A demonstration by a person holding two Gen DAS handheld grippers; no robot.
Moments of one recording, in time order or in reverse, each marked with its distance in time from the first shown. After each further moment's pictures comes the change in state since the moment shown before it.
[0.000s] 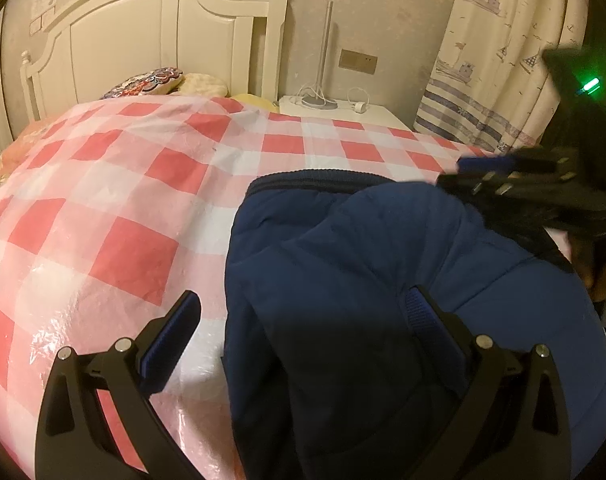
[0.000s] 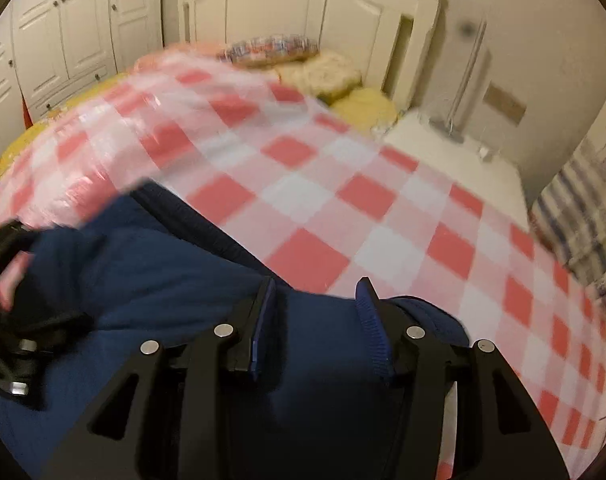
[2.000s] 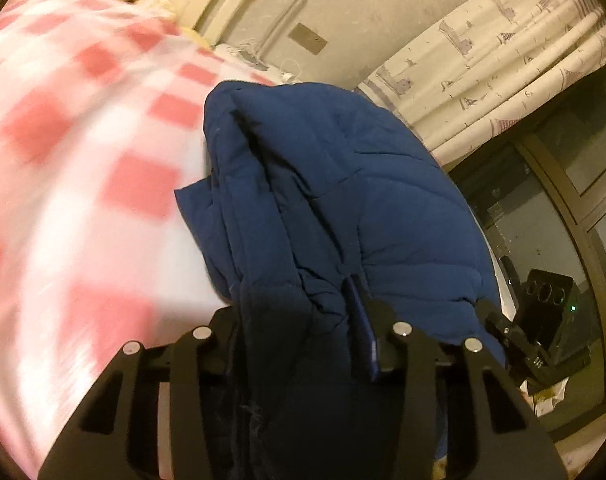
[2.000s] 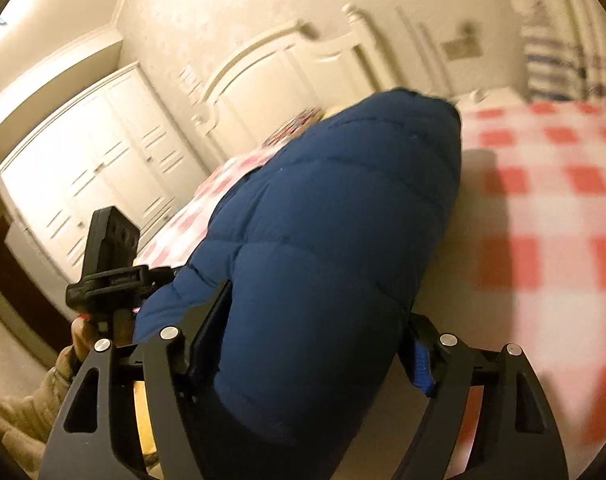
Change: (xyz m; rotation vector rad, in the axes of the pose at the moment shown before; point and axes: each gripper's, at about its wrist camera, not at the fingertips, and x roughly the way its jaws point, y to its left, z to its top) left arm -0.004 -0.034 -0.017 -0.269 0.126 -0.463; right arm -0.129 -0.052 -0.198 0.484 -0.291 0.345
